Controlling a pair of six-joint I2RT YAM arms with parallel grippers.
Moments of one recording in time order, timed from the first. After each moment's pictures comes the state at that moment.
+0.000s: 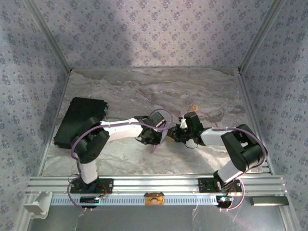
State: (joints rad) left arm -0.94 1.82 1.12 -0.57 0.07 -0.72; right arm 0.48 1.55 0.52 0.22 -0.58 0.98
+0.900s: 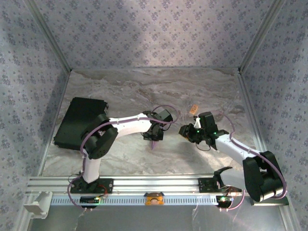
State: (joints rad) left arm -0.96 1.95 1.34 -0.80 -0.11 -0.81; right arm 0.34 1.20 0.47 -0.13 -0.49 0.86
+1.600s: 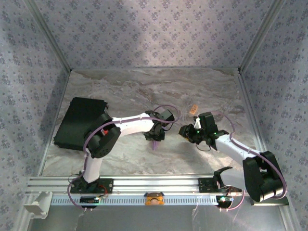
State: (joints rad) left arm -0.97 2.00 1.38 -0.83 -0.11 -0.86; right arm 0.34 1.20 0.47 -0.13 -0.49 0.86
